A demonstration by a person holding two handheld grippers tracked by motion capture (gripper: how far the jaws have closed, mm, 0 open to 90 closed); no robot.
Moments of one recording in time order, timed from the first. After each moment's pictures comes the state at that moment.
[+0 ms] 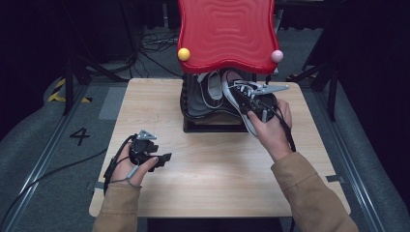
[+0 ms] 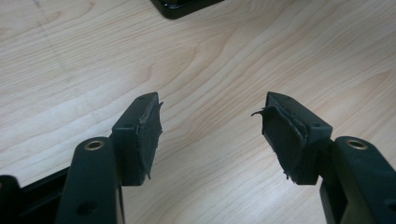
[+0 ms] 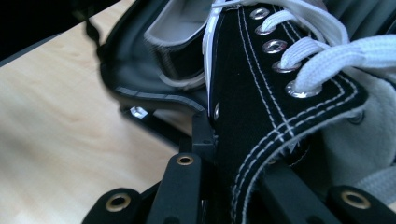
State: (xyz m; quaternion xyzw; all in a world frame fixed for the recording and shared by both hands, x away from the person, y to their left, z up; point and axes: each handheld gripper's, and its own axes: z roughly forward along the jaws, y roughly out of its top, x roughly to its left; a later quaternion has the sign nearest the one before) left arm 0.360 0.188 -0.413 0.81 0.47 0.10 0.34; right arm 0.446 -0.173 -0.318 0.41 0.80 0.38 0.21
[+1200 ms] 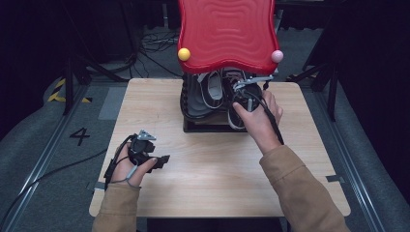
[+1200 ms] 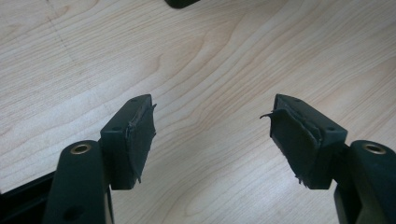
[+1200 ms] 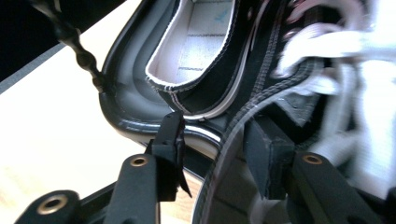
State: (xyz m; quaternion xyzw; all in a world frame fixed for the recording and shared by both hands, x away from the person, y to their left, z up) left arm 0.360 0.189 -0.408 0.82 0.46 0.10 0.32; right arm 0.472 -0.151 -0.318 0.43 0.79 0.40 0.17
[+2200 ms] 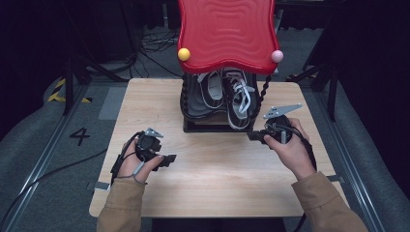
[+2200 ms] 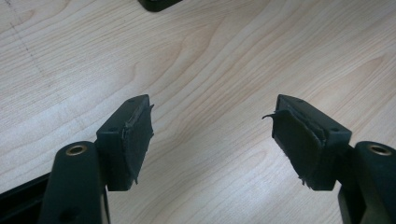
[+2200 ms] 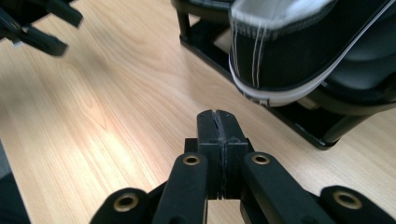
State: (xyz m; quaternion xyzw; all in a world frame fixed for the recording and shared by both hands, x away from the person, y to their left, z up) left arm 0.368 0.175 -0.407 0.83 0.45 0.07 0.31; right arm 0.408 -0.217 -0.348 0.33 0.86 0.37 0.08
